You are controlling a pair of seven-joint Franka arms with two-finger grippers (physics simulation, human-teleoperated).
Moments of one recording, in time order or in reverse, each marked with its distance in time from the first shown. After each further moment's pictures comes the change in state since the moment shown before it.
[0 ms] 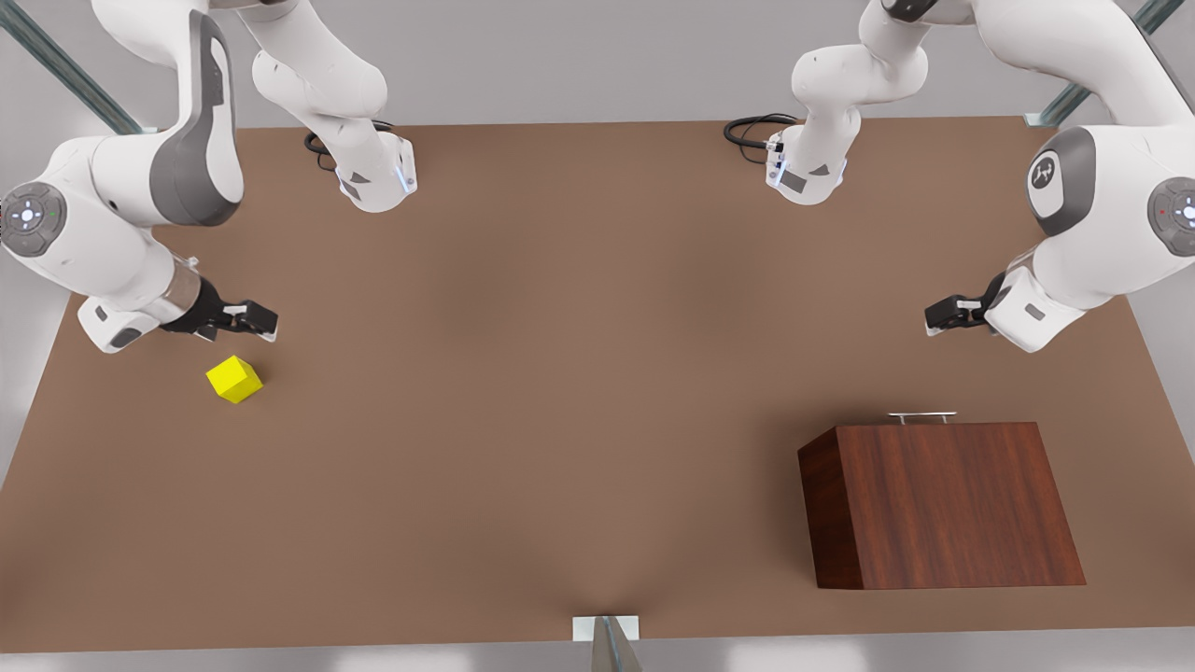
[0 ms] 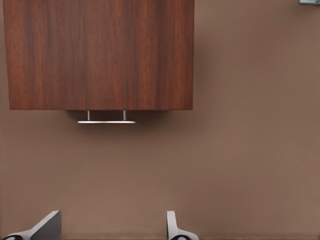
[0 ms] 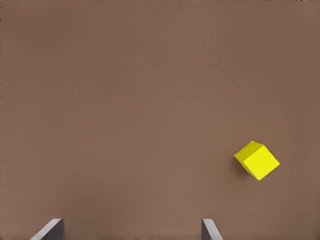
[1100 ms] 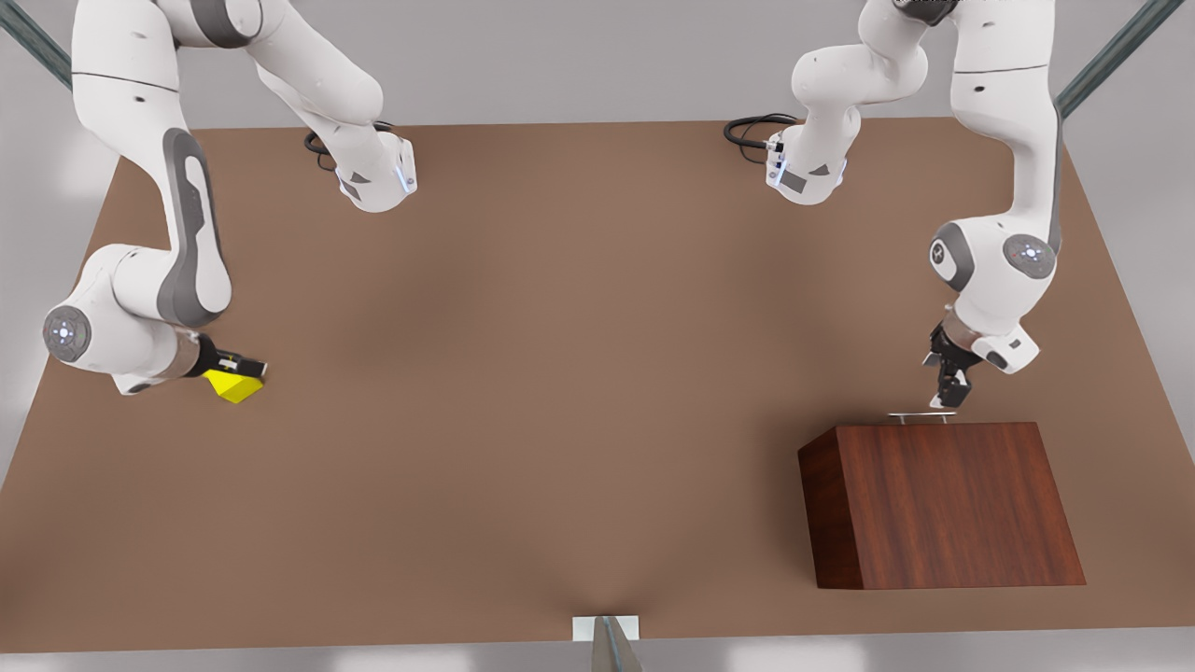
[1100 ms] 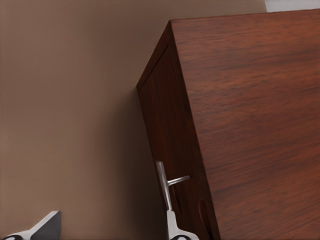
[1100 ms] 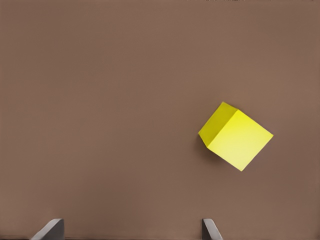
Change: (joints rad) left arm 0.011 -0.039 0.144 -0.839 -0.003 1.181 -1.191; right arm -0.260 0.189 0.039 -0.265 -0.064 0.250 0.043
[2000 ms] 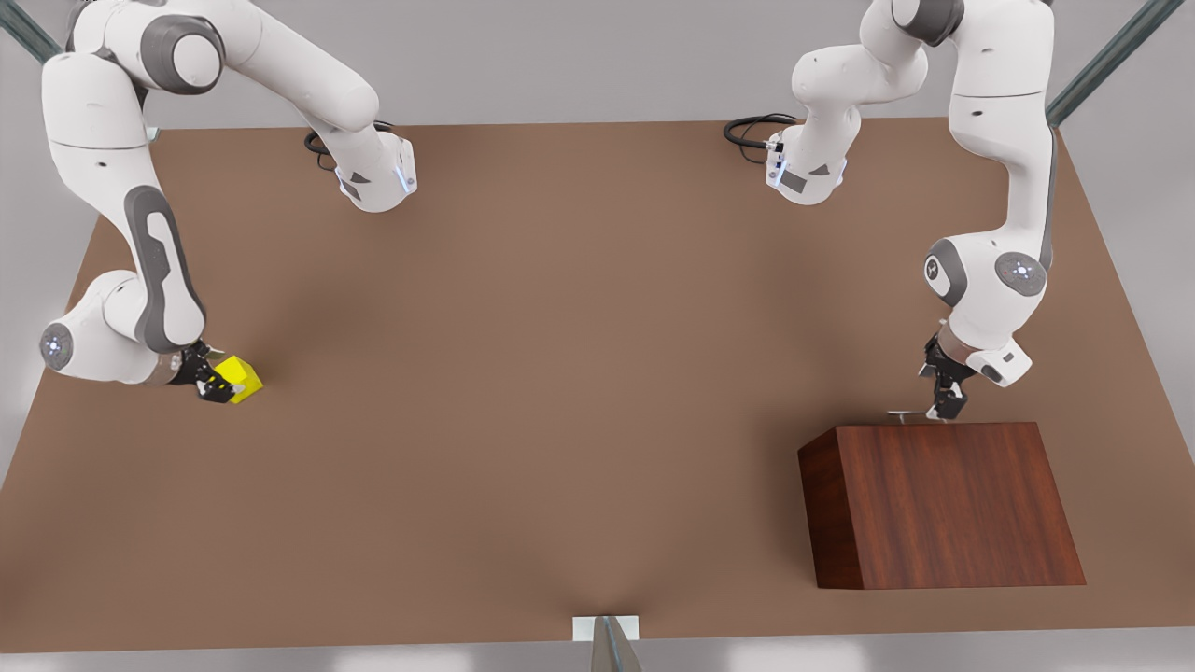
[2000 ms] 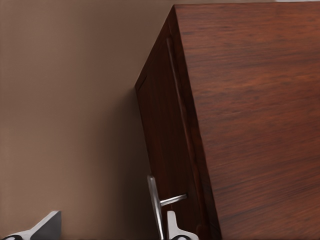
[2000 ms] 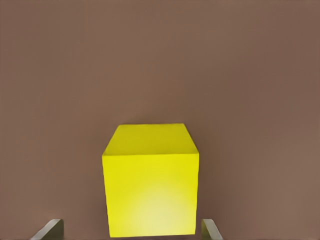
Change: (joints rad) left arm 0.006 0.076 -0.002 0.031 -0.001 0.031 -0.021; right arm -0.187 0.227 -0.026 -0.057 0.015 0.259 0.410
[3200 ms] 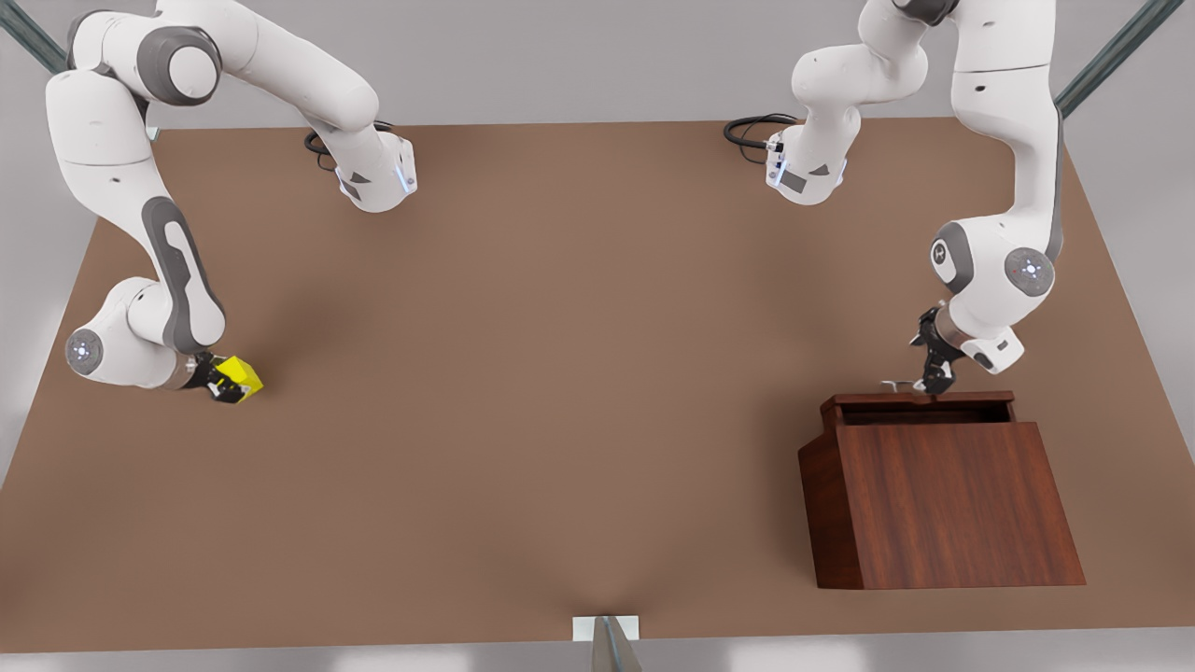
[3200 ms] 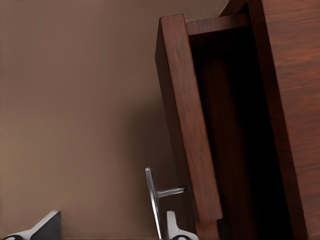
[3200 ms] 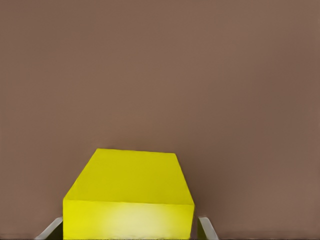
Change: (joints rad) left arm 0.000 -0.091 0.001 -0.029 0.002 -0.258 0.000; right arm -0.005 0.043 0.000 -0.033 -0.129 0.094 -0.020
